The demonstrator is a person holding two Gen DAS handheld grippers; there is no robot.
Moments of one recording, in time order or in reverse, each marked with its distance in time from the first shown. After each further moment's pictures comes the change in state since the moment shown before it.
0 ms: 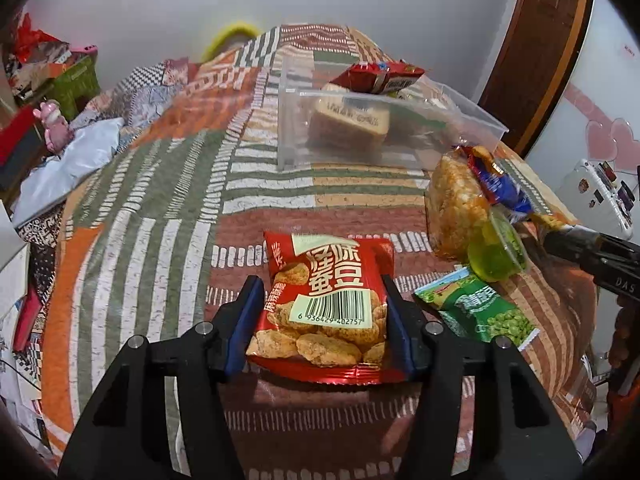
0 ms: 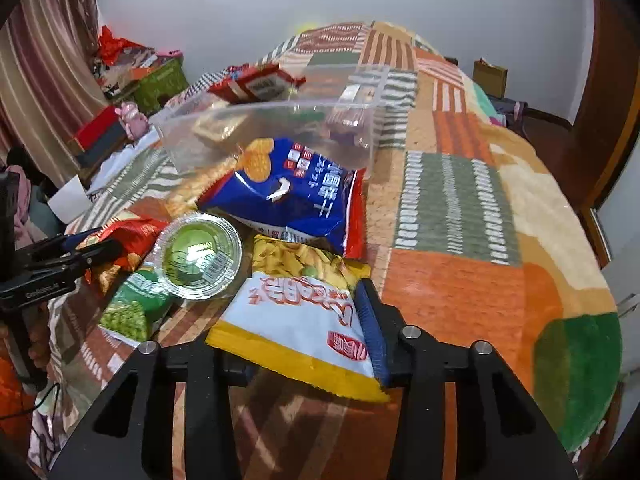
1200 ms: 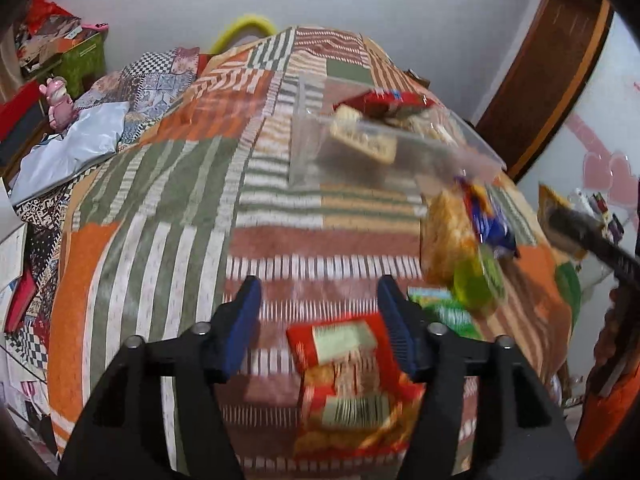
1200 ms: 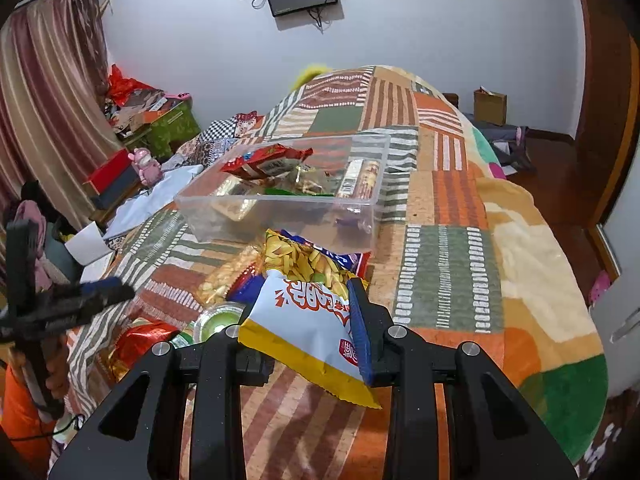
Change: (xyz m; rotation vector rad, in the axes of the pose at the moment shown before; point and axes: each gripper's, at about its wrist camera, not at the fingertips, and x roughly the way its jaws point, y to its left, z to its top) left arm -0.013 0.015 0.012 -0.088 0.028 -0.038; right arm -0.019 -0.001 0.037 0.030 -0.125 0.042
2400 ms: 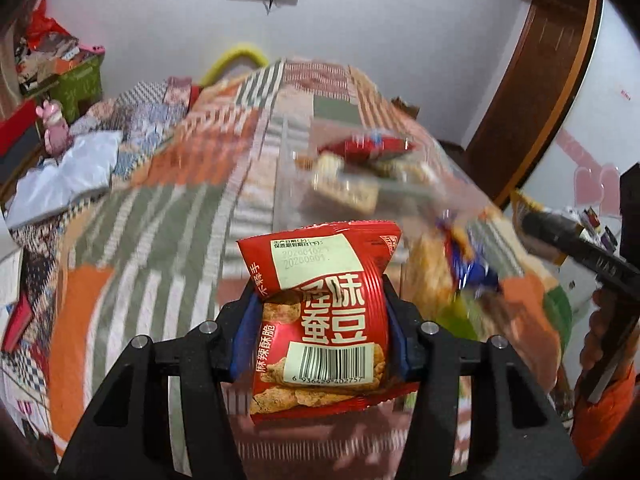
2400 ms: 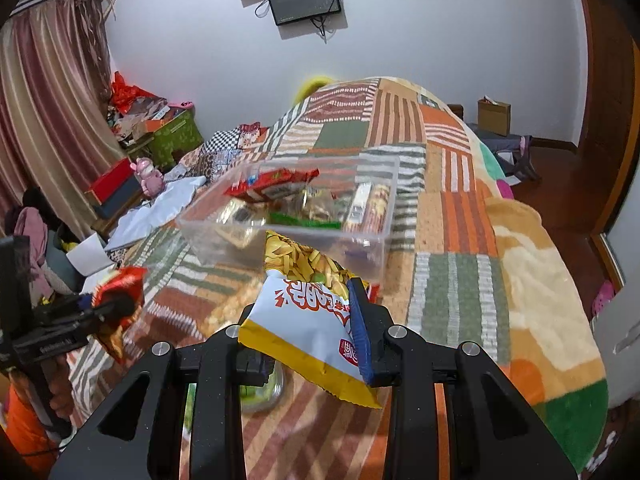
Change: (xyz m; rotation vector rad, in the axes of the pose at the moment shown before) left arm -0.015 -0.014 0.035 0.010 -0.129 -0.025; right arm 0.010 0.008 0.029 -0.010 -0.046 0.011
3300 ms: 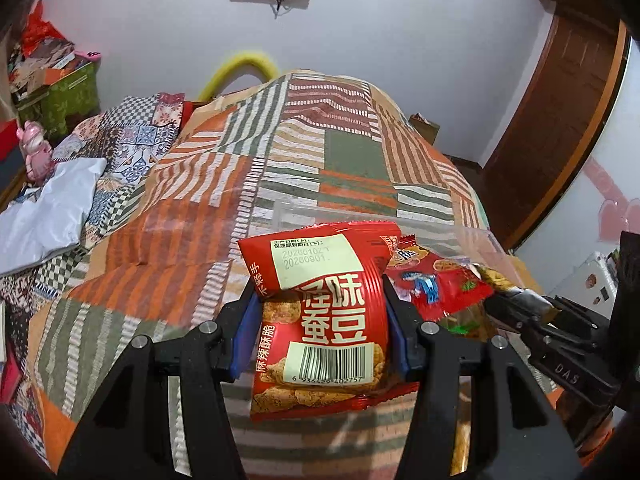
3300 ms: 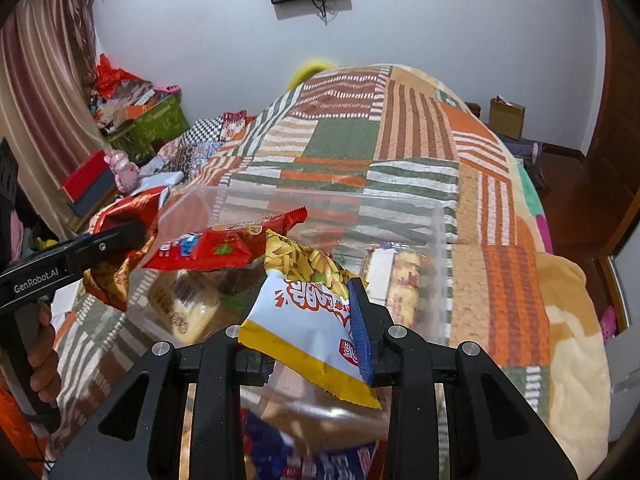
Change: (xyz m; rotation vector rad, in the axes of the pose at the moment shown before) left arm 0.122 0.004 0.122 -0.023 -0.003 0.037; right arm 0.113 0.000 0.057 -0.048 0.081 -0.036
